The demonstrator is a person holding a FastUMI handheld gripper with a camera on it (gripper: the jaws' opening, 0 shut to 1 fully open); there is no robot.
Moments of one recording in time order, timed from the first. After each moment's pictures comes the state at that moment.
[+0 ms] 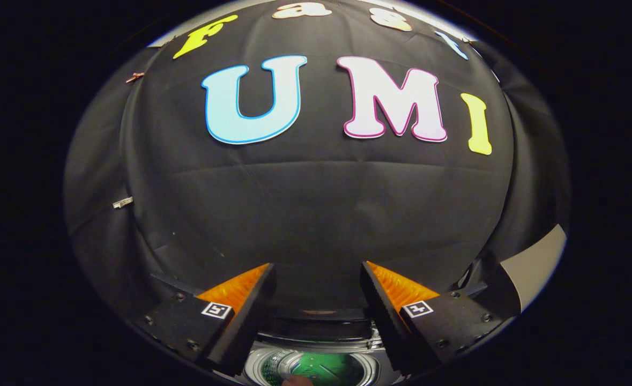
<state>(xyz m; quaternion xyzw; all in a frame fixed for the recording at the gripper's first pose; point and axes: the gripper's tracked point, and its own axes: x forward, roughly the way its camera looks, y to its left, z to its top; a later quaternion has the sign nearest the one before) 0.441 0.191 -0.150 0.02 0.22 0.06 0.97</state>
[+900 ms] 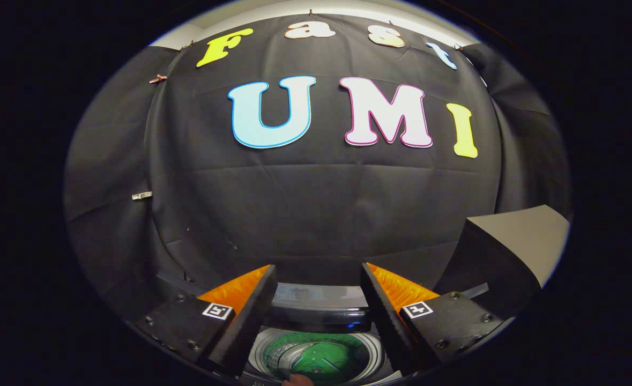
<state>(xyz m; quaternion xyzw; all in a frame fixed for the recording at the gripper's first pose) 0.336 0.190 -0.170 0.03 0.17 0.07 0.98</state>
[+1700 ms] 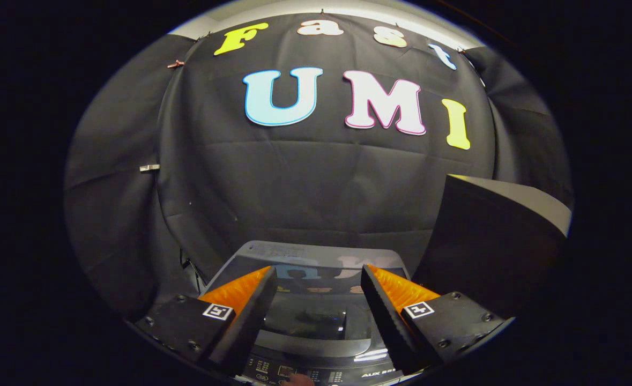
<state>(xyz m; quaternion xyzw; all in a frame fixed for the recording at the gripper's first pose) 0.259 0.164 -0.220 0.00 0.17 0.06 0.98</state>
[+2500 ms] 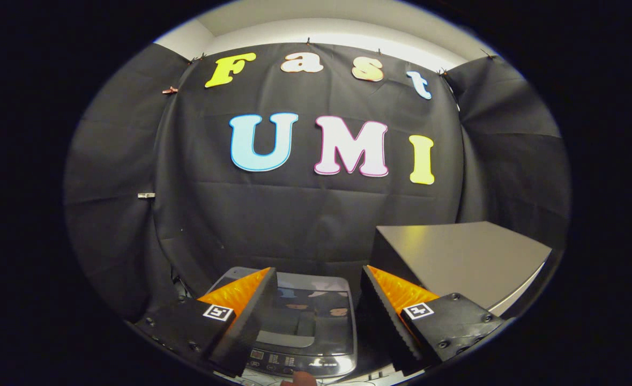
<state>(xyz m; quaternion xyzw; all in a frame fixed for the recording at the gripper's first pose) 0.193 0.076 -0.097 -0.02 0.09 0.02 1.00</state>
